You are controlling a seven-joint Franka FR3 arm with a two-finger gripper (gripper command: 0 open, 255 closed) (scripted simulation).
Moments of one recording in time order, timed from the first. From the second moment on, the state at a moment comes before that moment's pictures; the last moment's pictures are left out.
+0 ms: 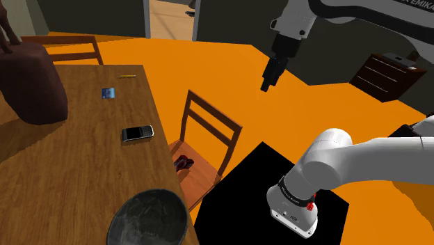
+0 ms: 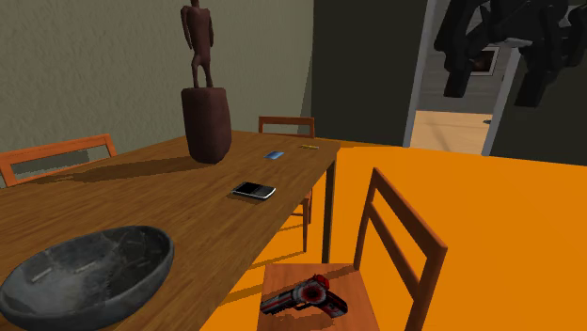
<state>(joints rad) 0.01 -0.83 -0.06 -2.36 0.07 1.46 -0.14</state>
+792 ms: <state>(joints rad) 0.11 -0.54 0.00 -2.34 0.09 1.75 -0.25</state>
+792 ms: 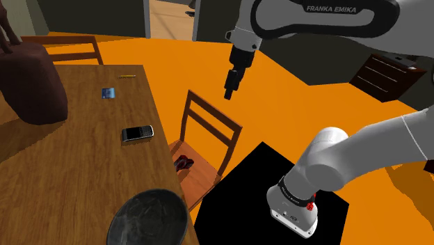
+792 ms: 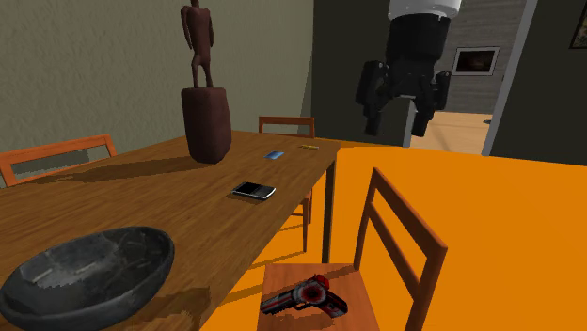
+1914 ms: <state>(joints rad) 0.24 0.01 0.13 -2.07 0.05 2.07 -0.37</state>
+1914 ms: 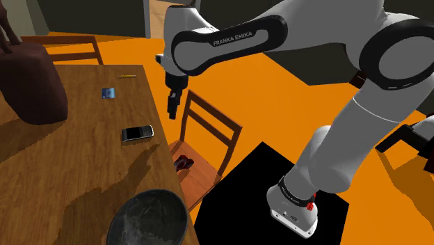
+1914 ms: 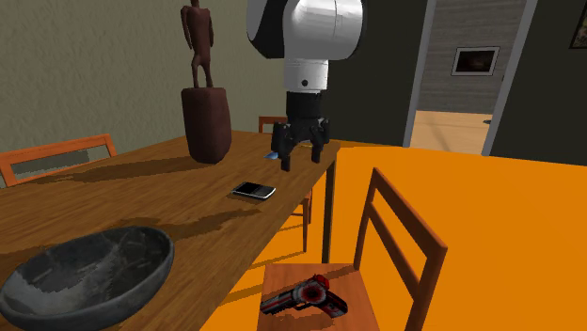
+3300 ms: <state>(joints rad) 0.33 0.34 0.19 -1.89 -0.06 2.22 -0.39</state>
